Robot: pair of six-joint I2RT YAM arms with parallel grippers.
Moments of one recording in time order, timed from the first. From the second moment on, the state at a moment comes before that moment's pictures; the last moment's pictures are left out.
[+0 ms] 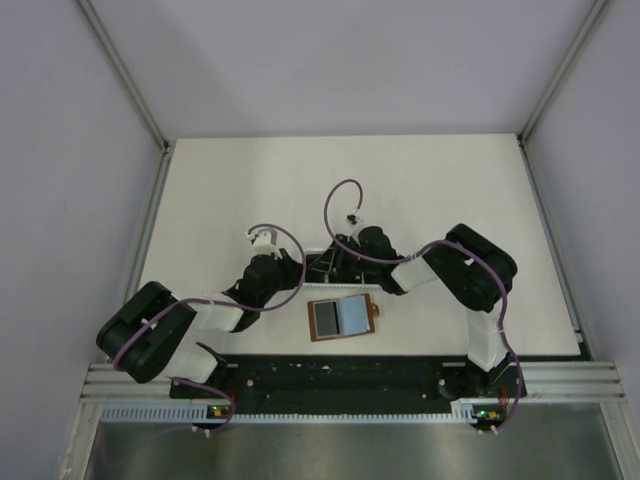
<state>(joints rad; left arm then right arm) -0.62 1.40 0.29 0.68 -0.15 -0.70 0.74 1.96 0.77 0.79 -0.35 0.98</state>
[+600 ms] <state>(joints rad) -0.62 1.38 0.31 0.61 -0.23 -0.74 0.72 1.73 0.64 0.77 -0.24 0.87</state>
